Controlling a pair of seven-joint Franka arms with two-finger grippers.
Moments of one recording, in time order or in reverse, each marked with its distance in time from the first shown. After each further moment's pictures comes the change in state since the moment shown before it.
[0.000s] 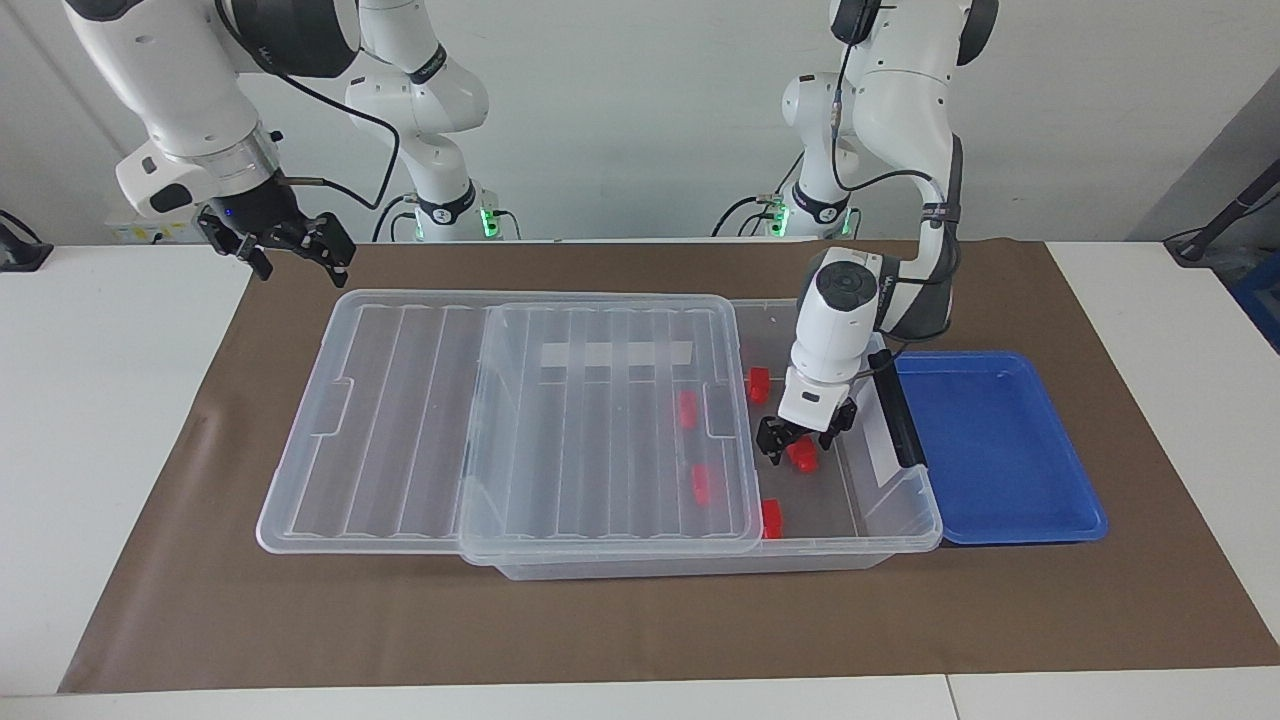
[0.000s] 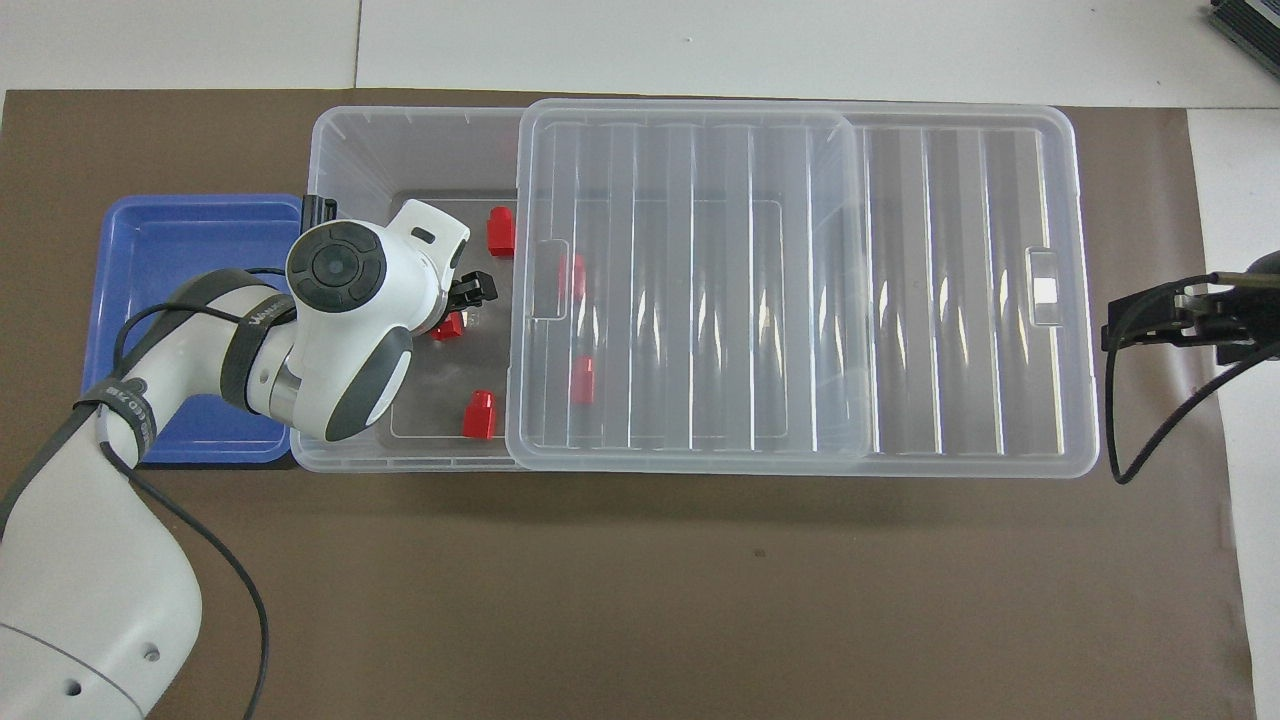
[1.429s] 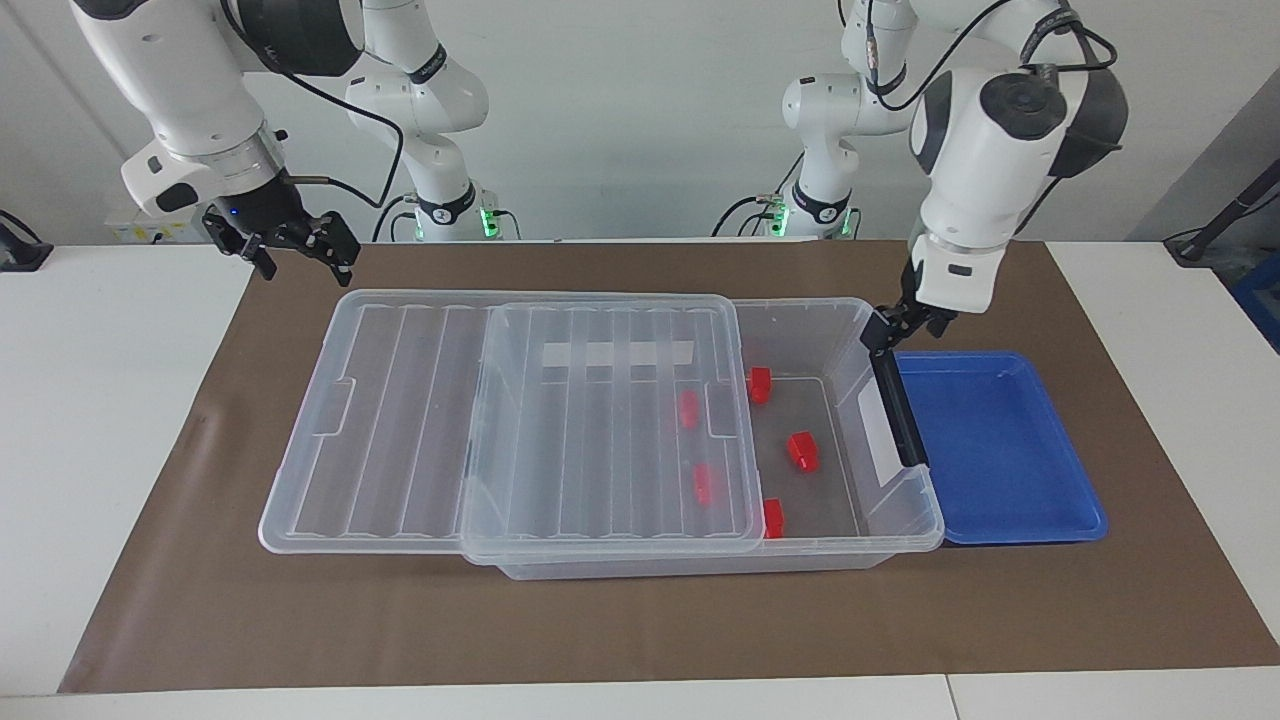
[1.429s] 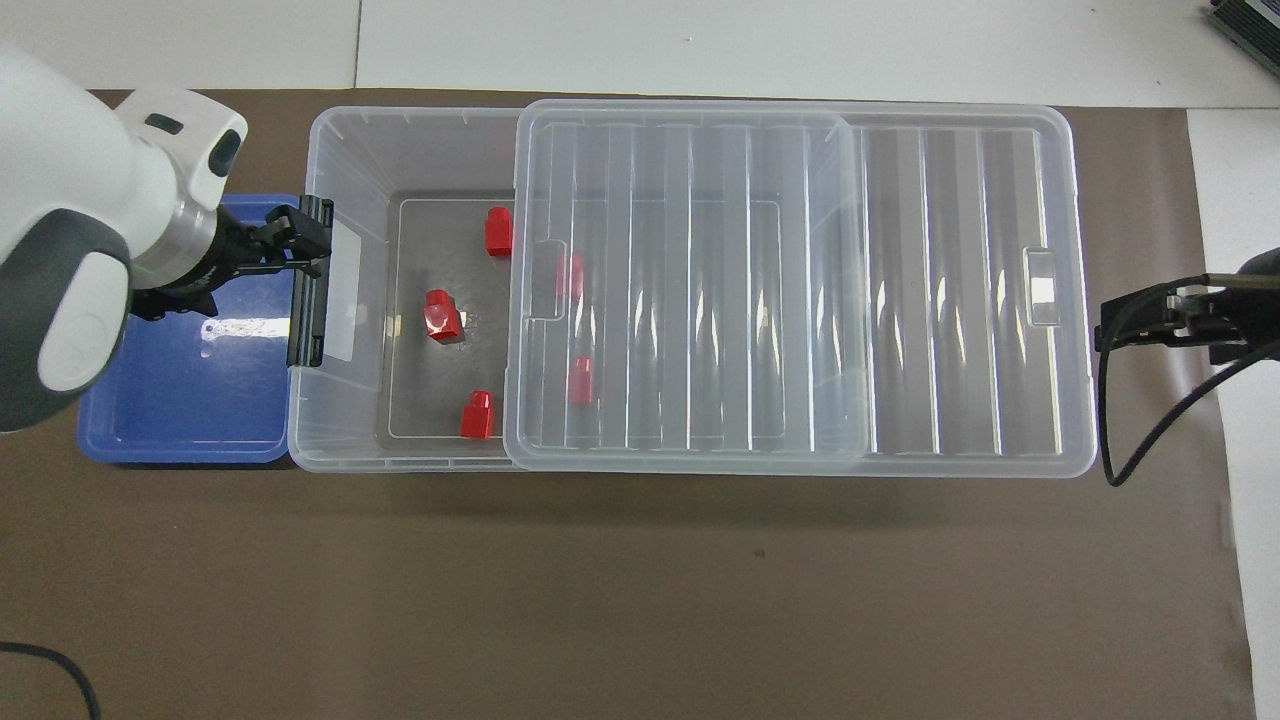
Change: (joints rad) left arm 0.131 -0.247 0.030 0.287 -0.142 -0.622 0.220; right arm 0.004 -0.001 0.007 0.000 0.001 0.000 0.000
